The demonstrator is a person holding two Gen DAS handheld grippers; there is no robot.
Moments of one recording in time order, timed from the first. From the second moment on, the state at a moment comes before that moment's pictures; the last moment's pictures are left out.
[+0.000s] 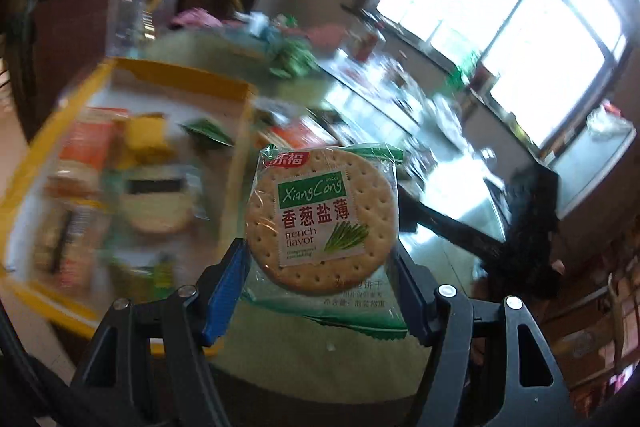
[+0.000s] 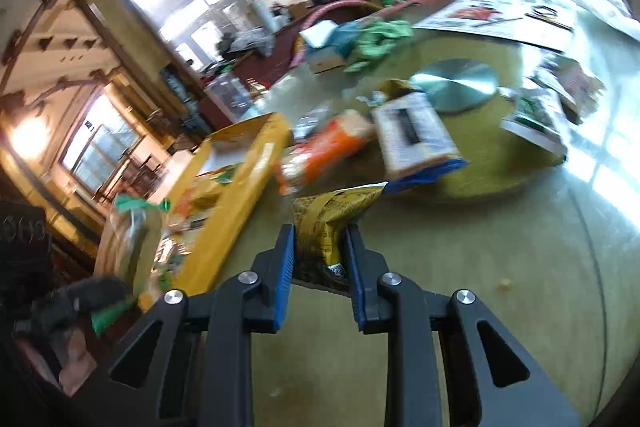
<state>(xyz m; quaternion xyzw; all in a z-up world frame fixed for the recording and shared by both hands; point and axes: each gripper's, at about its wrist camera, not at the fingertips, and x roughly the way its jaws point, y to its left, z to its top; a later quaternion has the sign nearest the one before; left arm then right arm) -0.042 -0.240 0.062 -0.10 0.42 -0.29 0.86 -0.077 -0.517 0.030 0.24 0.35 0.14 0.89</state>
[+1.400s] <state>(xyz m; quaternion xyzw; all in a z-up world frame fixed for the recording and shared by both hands) 0.051 -0.098 0.002 -0.13 0.46 -0.14 0.87 0.058 -0.315 0.027 0.09 0.46 0.15 0.87</state>
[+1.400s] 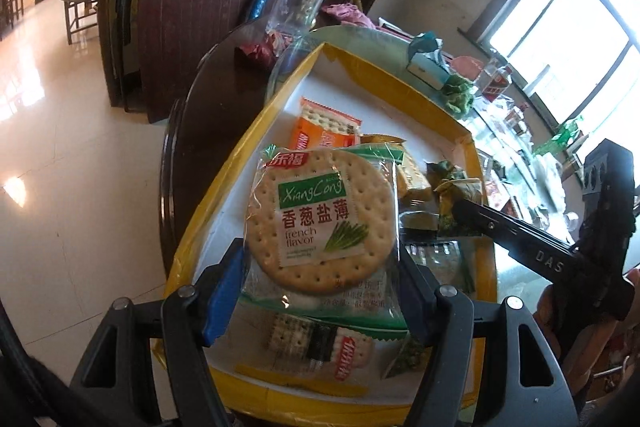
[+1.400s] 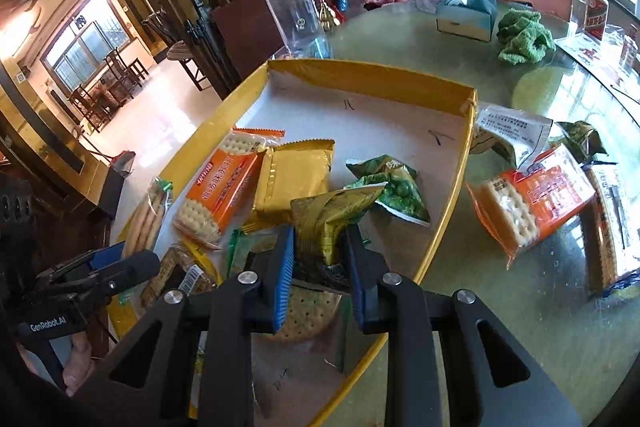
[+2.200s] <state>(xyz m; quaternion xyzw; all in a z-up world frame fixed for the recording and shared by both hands) -0.008 -0.125 0.027 -0.09 0.41 -0.12 0.90 -0.022 -0.389 0.063 0.16 0.36 0.18 0.90</state>
